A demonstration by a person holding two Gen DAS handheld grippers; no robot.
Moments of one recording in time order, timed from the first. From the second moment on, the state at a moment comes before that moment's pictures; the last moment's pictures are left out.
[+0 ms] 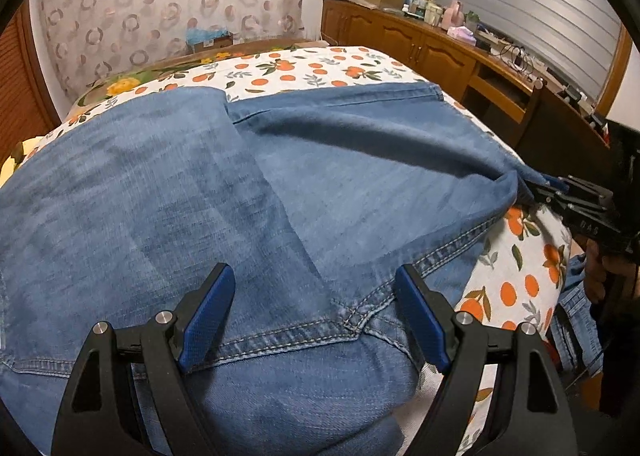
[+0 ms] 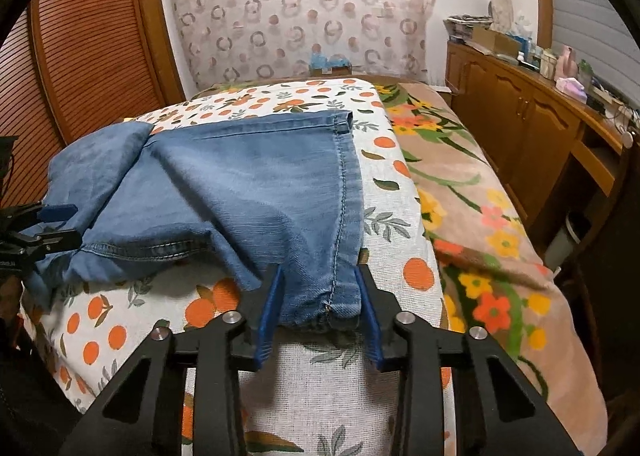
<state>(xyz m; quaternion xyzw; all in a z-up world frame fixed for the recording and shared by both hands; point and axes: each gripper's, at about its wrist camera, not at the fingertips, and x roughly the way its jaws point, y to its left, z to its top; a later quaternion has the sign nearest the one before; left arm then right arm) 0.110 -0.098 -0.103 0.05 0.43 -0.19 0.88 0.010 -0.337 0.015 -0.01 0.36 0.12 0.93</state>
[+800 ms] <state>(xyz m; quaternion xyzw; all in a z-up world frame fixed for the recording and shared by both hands) 0.092 -0.057 -0.080 0.03 0.43 -0.20 0.88 0.004 -0.299 0.064 -0.01 0.28 0.20 0.94</state>
